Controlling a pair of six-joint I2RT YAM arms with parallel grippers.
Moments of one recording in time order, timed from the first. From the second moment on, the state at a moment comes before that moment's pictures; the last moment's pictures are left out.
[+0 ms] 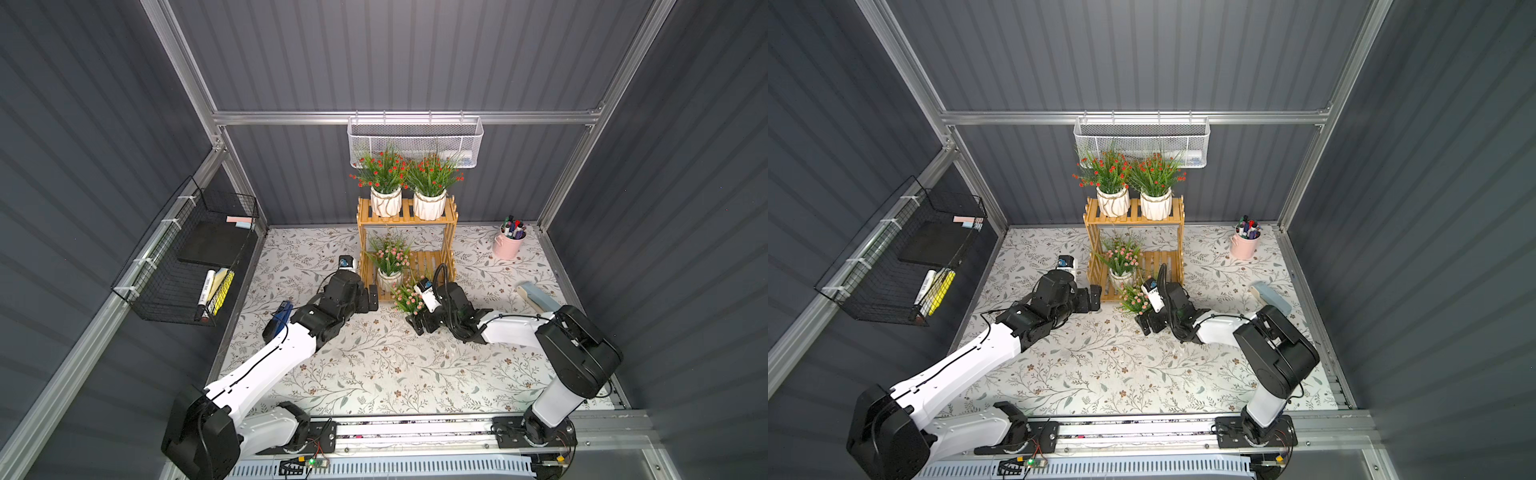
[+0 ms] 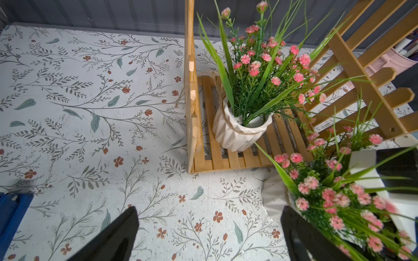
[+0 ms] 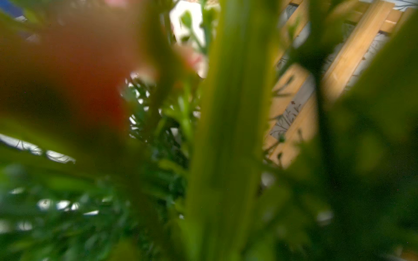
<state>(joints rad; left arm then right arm) -0.55 1.19 0.87 -0.33 -0.26 -0.39 0.66 1.69 0.76 0.22 -0.14 0.06</state>
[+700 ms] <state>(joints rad) -0.55 1.19 0.88 -0.35 -0.27 -0.39 0.65 1.71 0.75 0.28 -0.20 0.02</state>
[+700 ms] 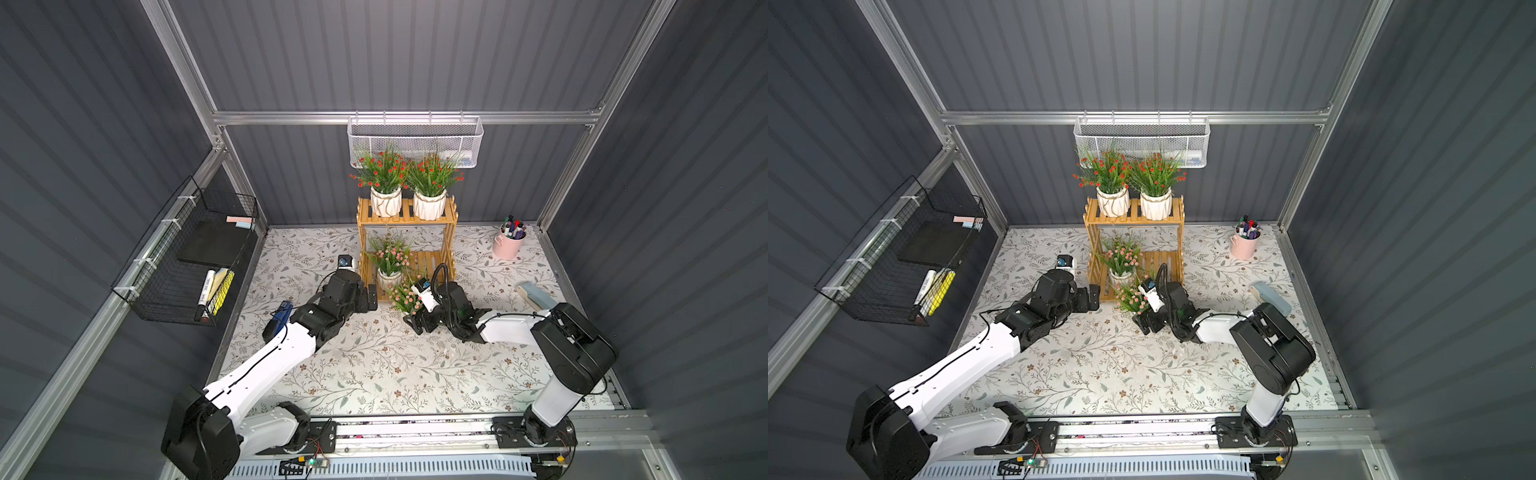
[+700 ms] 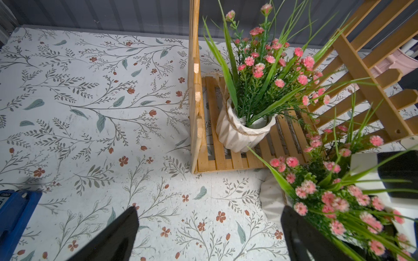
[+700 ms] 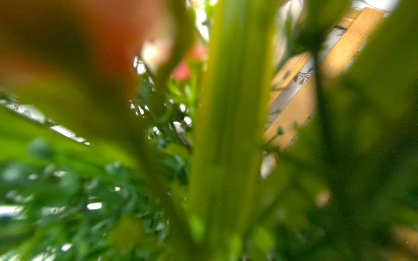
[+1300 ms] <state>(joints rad) -0.55 1.17 0.88 -0.35 -0.27 -0.39 0.65 1.57 0.64 0.29 -0.12 0.02</state>
